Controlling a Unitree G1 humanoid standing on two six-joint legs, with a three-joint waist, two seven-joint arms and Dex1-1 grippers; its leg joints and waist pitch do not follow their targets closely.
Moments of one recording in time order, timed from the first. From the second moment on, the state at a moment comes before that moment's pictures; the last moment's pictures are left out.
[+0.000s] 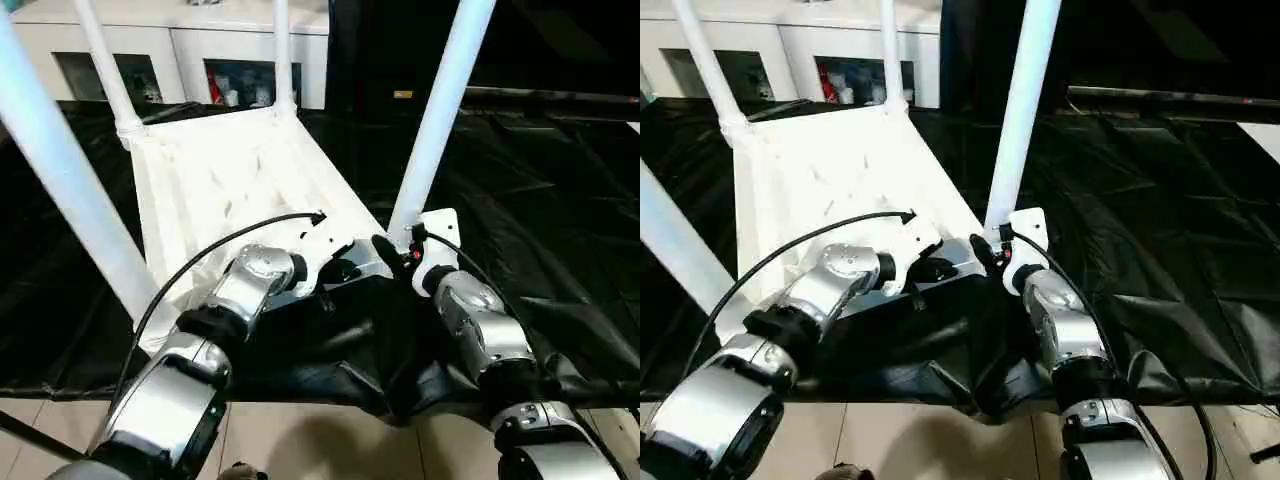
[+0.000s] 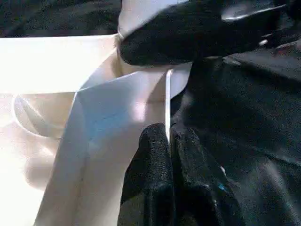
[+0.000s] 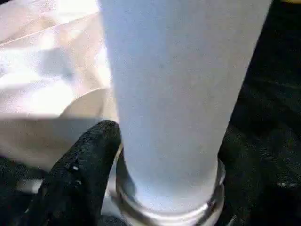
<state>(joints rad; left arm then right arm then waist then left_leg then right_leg) -0.82 0.12 -0.26 0.96 0.08 0.05 -0.87 -0.51 -0.16 0.00 0.65 0.12 0.07 0.51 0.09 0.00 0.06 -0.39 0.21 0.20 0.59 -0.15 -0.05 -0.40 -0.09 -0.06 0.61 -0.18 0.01</state>
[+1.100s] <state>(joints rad) -0.64 0.36 -0.31 0.61 -0.01 0.06 -1.36 -0.48 -0.40 0.18 0.51 0.20 0.12 1.23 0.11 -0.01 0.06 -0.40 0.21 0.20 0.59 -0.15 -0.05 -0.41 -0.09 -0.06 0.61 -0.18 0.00</state>
